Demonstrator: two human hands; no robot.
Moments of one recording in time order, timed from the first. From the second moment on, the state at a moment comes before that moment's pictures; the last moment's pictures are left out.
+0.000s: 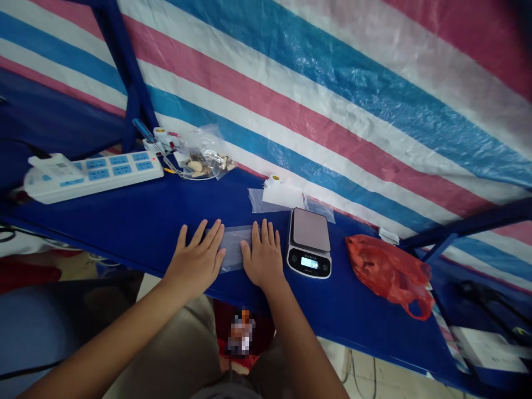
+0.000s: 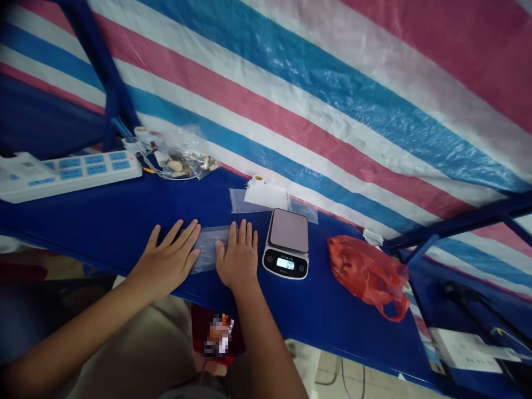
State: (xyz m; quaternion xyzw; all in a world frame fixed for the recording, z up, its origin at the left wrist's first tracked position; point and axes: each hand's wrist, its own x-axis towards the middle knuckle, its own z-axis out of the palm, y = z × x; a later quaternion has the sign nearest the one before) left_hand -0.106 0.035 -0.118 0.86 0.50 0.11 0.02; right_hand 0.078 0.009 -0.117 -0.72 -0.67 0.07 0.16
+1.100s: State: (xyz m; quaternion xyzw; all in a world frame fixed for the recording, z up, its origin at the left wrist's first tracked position) left_hand -0.115 0.064 -0.095 0.72 0.62 0.24 0.21; right_hand 0.162 -0.160 -0.134 -0.71 -0.24 0.24 0.62
